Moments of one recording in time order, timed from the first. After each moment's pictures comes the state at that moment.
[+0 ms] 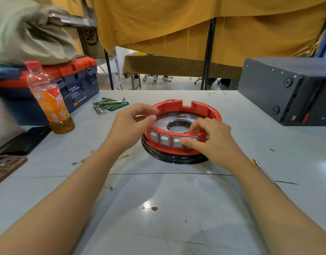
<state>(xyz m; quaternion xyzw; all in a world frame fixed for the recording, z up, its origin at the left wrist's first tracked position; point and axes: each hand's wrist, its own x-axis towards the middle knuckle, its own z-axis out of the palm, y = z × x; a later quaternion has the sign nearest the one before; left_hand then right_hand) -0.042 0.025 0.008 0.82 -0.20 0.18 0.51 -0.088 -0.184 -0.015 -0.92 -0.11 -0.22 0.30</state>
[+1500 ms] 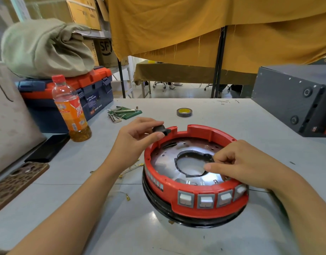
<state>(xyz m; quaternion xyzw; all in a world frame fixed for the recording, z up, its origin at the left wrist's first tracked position) -0.056 0.057 0.003 0.74 -0.26 0.15 0.60 -0.112 -0.196 0.011 -0.93 -0.20 -0.01 0.31</state>
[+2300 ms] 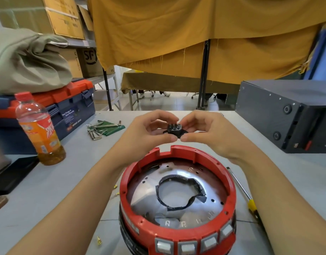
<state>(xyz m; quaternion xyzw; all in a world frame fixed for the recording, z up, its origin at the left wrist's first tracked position) -0.015 0.000 0.055 0.72 -0.35 0.04 0.59 -0.042 -0.193 0.063 -0.81 -0.21 -0.11 0.54</state>
